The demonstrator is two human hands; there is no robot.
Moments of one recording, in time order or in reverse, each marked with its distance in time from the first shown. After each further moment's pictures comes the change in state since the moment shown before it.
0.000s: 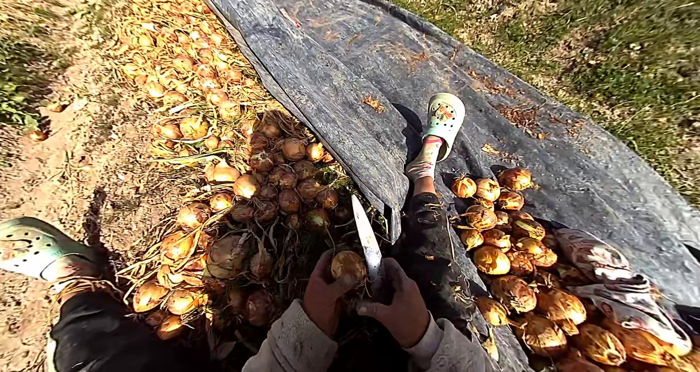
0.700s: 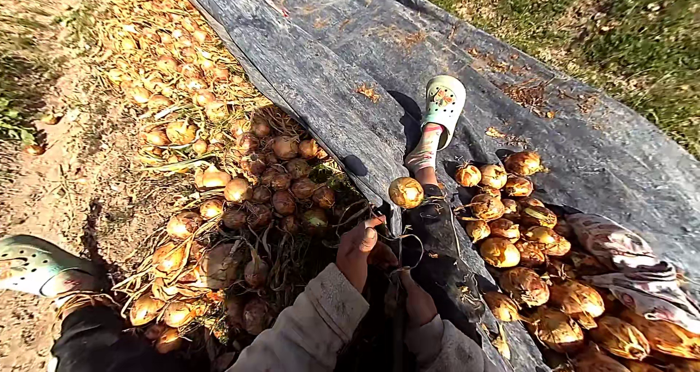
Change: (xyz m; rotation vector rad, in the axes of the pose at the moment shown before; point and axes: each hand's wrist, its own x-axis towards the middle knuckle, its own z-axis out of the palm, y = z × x) left_hand 0.063 -0.008 0.053 0.353 -0.189 0.050; right_hand 0.010 0.049 0.001 0.833 0.295 0.817
